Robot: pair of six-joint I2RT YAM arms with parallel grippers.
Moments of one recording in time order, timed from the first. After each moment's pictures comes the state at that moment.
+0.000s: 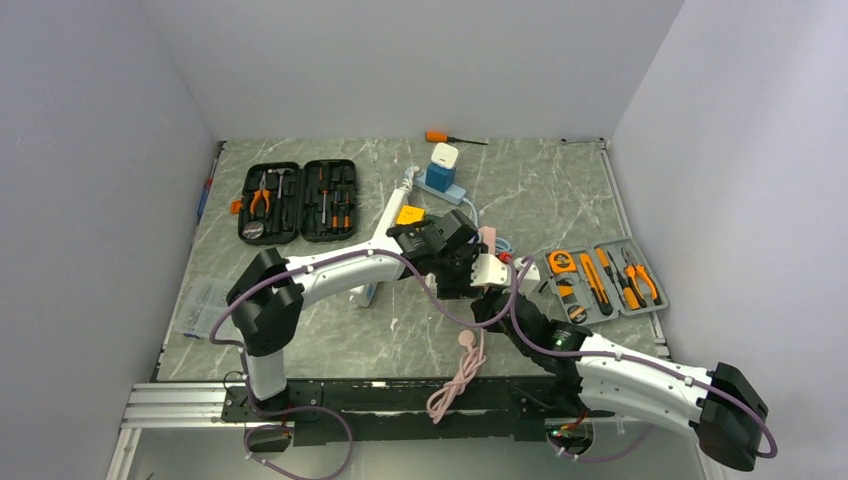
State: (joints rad) left arm -1.00 1.82 1.45 -0.52 0.26 0.68; right arm 0.95 0.77 0.28 -0.13 0.50 0.83
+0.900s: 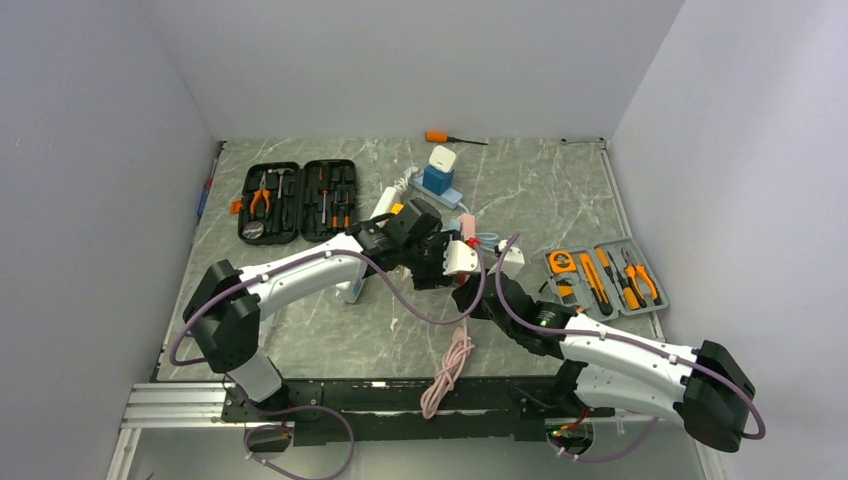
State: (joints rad) left arm -0.90 1.61 1.27 -0.46 0.30 0.71; right arm 0.93 0.96 0.46 -0.14 0.42 0.90
